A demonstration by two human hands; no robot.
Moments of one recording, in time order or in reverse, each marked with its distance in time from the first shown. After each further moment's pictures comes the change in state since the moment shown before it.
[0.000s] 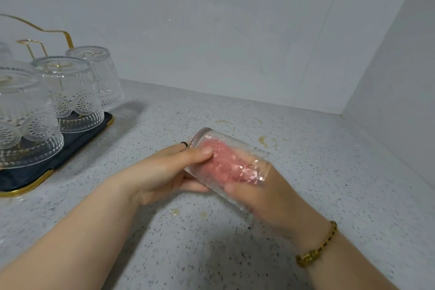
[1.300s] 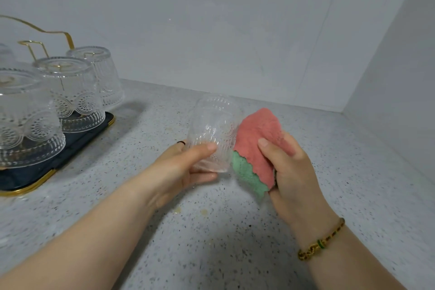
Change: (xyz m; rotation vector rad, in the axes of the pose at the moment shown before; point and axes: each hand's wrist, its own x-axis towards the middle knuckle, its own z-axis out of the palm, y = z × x) left_hand 0.011 -0.013 0.010 -0.103 0.233 0.070; right_hand 0.008 0.004 -0.011 0.460 0.562 -0.081
